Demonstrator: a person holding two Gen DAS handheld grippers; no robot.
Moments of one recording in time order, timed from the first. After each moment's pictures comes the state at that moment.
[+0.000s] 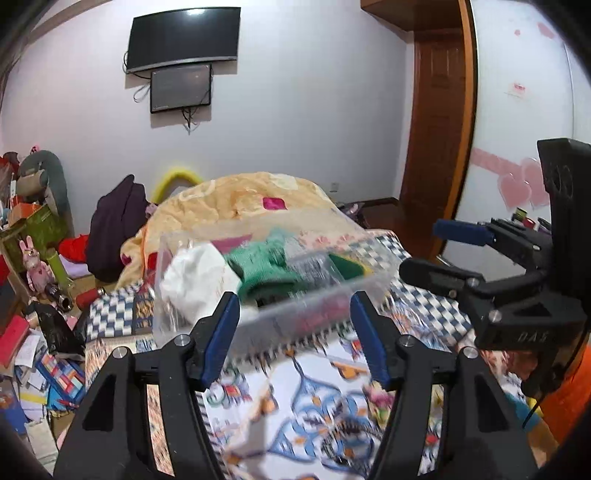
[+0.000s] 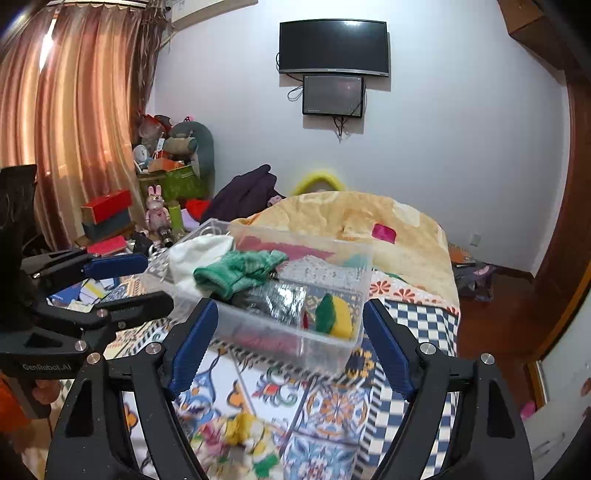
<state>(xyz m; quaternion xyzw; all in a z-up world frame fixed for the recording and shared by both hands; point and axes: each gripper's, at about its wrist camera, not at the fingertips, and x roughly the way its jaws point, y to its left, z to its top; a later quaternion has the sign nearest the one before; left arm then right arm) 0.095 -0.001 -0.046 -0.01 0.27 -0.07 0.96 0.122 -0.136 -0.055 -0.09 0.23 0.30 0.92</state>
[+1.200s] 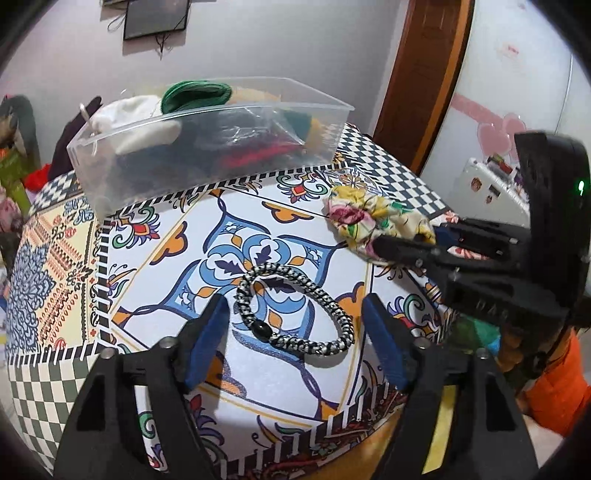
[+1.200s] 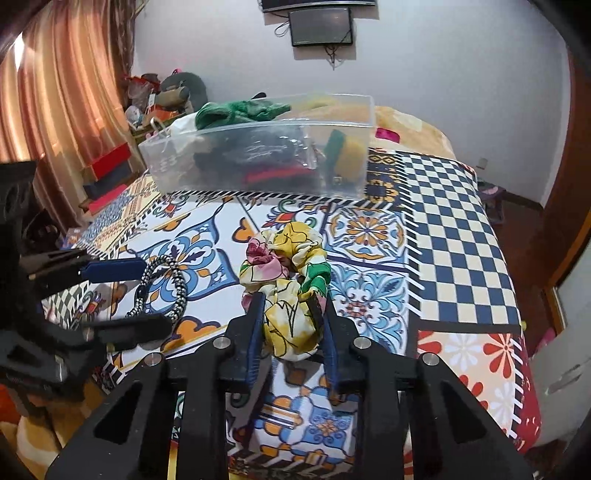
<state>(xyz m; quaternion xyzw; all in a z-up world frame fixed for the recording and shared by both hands) 0.055 -0.044 -0.143 -0.03 0.39 -0.11 0.91 0.089 -0.158 -0.159 -0.07 0.35 0.29 0.89</state>
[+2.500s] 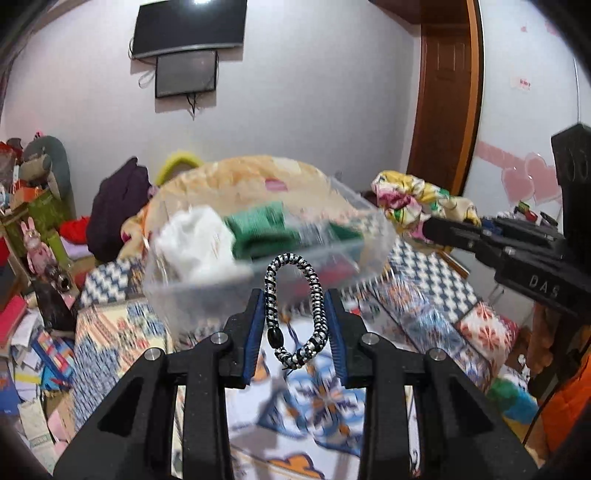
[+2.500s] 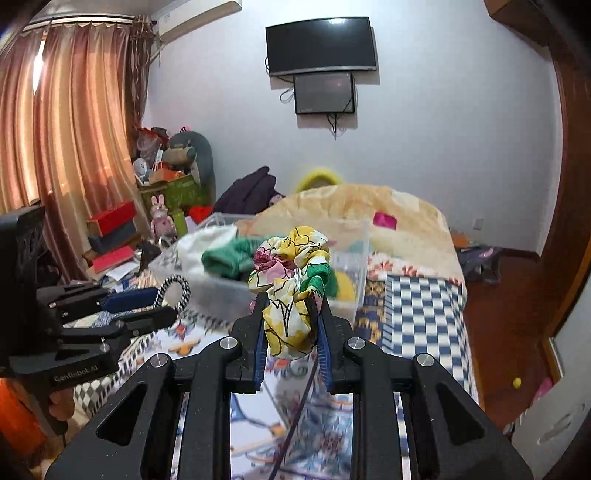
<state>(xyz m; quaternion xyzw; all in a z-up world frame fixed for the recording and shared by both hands) 0.086 0.000 -0.065 -0.01 0.28 -0.05 0.96 0.119 -0.146 -0.070 -0.05 0.23 0.30 0.92</state>
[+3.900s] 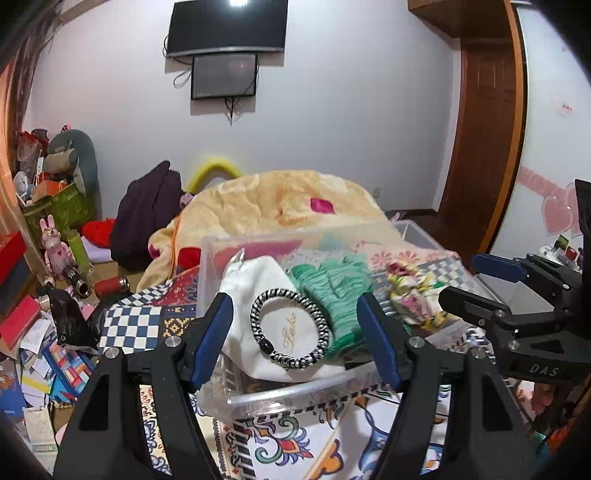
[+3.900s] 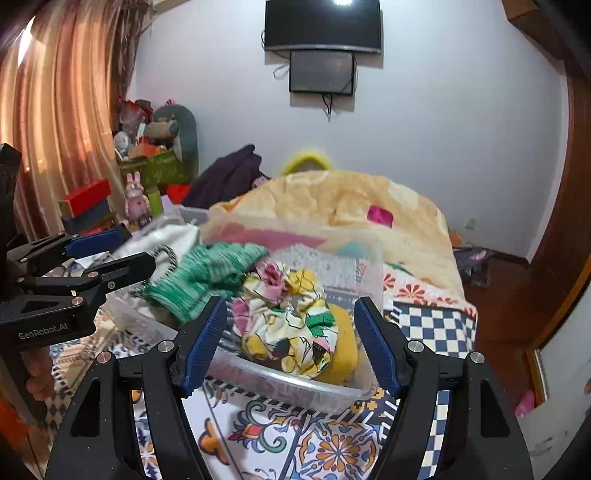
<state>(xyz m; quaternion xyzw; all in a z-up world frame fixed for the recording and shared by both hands) 0.158 0.052 -0.060 -0.03 0.26 0.01 0.96 0.173 -0.105 -0.074 -0.10 0.26 0.27 0.92</state>
